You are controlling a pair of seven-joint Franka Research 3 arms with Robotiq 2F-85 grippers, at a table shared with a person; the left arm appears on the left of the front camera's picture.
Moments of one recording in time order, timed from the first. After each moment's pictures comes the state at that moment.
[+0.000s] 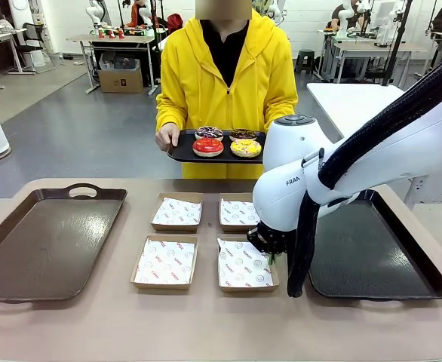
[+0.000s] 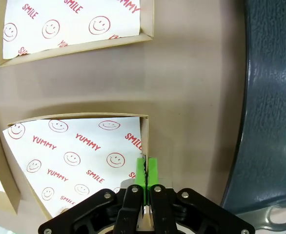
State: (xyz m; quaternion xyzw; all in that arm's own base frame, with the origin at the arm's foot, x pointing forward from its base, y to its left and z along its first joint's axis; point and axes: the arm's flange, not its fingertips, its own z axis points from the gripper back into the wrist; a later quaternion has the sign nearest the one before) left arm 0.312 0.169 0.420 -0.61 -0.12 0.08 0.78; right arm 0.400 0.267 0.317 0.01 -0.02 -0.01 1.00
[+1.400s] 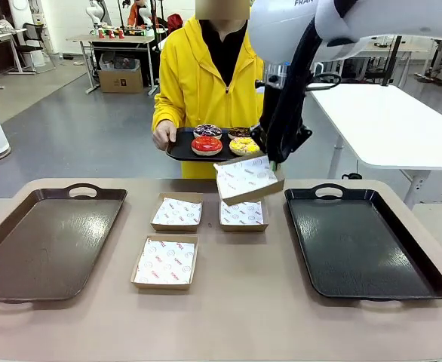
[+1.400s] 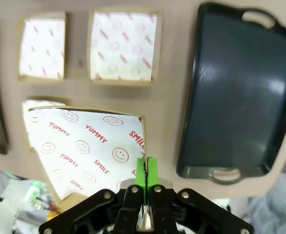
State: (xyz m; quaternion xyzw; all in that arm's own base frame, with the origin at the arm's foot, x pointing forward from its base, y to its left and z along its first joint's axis) left arm 0.312 0.169 0.420 -0.61 -0.12 0.08 0.78; right arm 0.482 0.271 0.535 0.01 0.00 0.04 1.00
